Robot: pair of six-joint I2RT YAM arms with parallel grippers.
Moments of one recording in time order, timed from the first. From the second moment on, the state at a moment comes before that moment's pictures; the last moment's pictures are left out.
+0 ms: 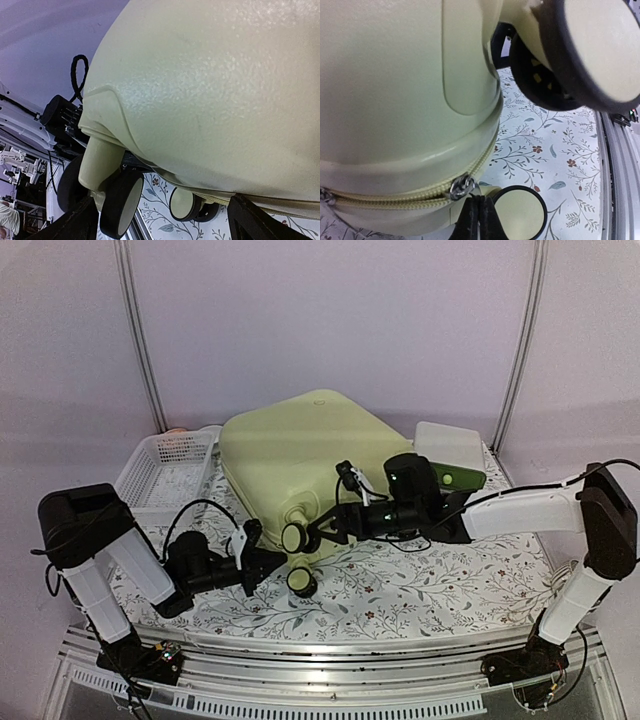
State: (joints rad) left arm -0.77 1.75 0.23 1.36 0.31 -0.04; right arm 0.87 1.65 1.01 0.22 -0.42 0.55
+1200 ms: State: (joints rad) left arm -0.93 1.80 0.31 1.41 0.35 -0.06; right arm 0.88 1.60 0.73 0.58 -0.44 0.53
